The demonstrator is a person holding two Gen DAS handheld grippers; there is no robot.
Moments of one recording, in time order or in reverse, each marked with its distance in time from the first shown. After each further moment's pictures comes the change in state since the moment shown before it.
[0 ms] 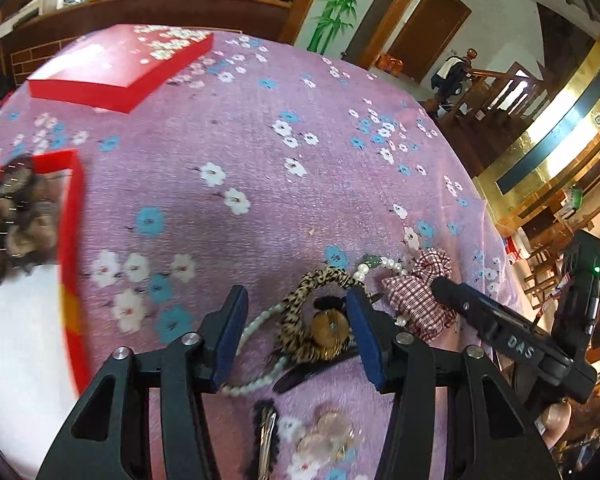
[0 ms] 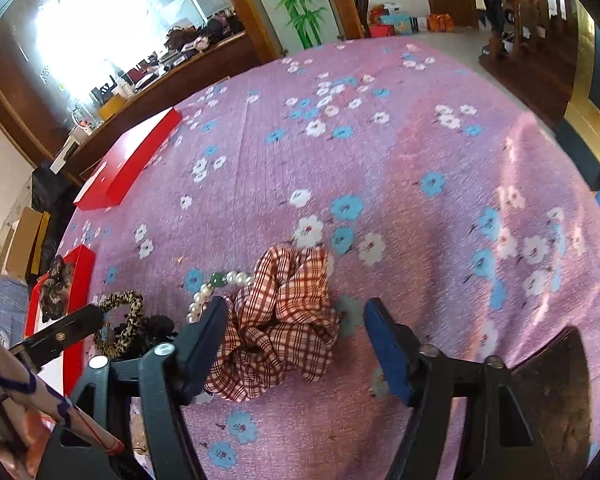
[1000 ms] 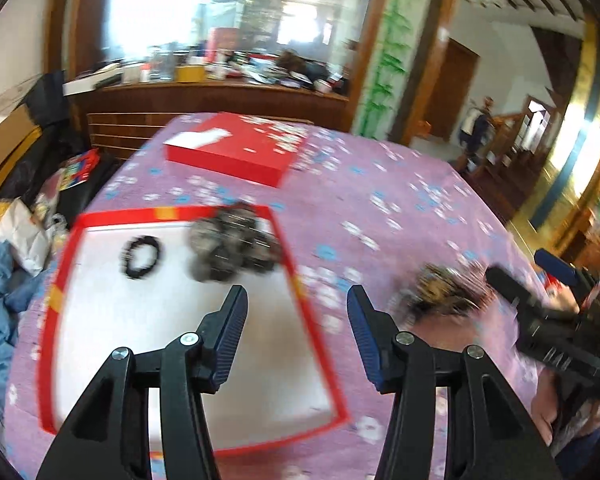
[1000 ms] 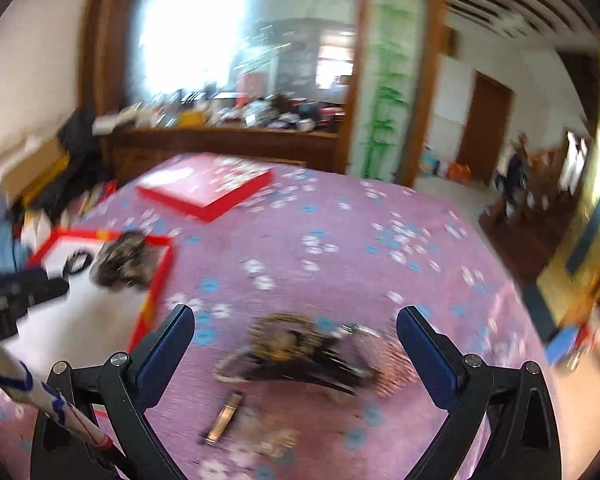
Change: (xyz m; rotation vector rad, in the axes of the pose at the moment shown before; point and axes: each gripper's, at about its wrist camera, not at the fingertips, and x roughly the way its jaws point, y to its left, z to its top) left arm -0.159 0.080 -0.062 0.075 -0.294 0.179; right arm -0.088 0.166 -0.062 -0.379 -0.378 -0.155
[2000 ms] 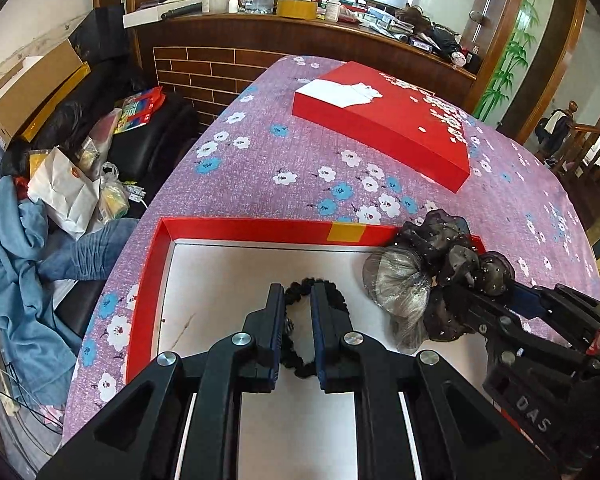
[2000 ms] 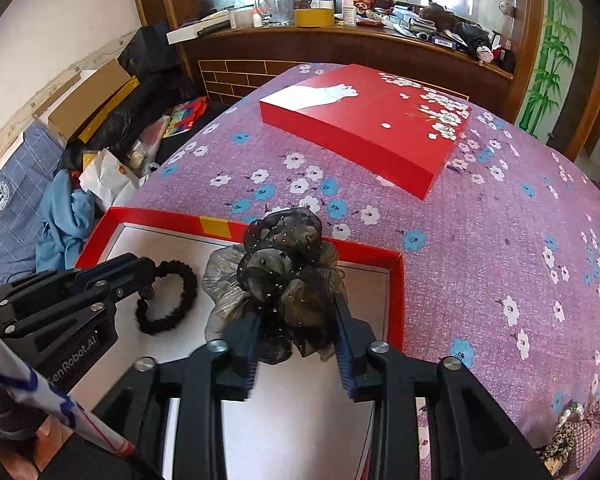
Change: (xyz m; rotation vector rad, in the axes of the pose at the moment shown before) left arm 0.103 0.186 0.056 -0.186 0.191 0.212; right arm 0.179 0.220 0.056 -0.155 0.379 0.328
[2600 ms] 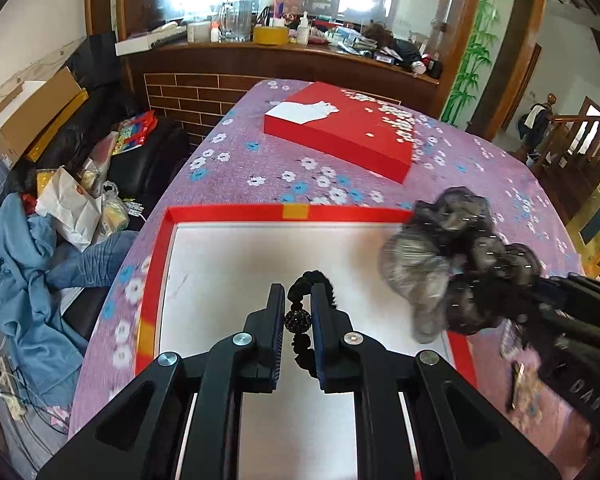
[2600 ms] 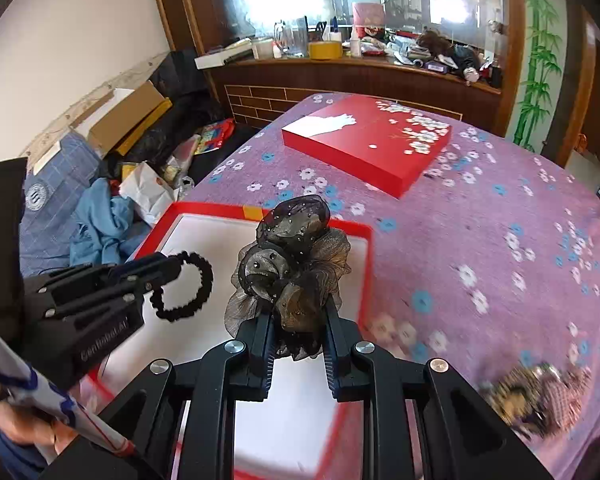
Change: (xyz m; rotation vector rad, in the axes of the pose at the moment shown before) left arm -0.066 -0.026 -0.030 0.057 -0.063 -0.026; right arm -0.088 -0.008 -0.035 -0.007 -0.070 0.076
